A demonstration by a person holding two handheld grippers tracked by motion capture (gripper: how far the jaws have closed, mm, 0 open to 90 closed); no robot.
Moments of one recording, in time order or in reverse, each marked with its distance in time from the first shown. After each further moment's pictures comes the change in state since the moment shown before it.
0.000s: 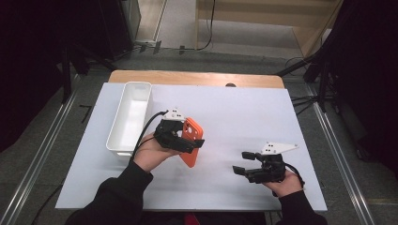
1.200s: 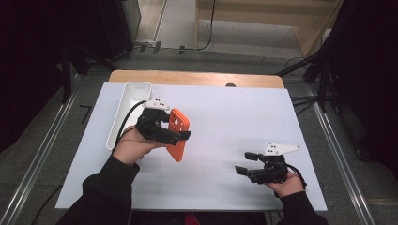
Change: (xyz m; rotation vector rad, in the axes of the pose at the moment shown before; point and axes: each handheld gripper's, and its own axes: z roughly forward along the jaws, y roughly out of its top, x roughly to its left) left arm 0.015 0.017 -0.052 0.001 0.002 0.002; right arm -0.005 -0.007 -0.002 0.003 -0.023 0.020
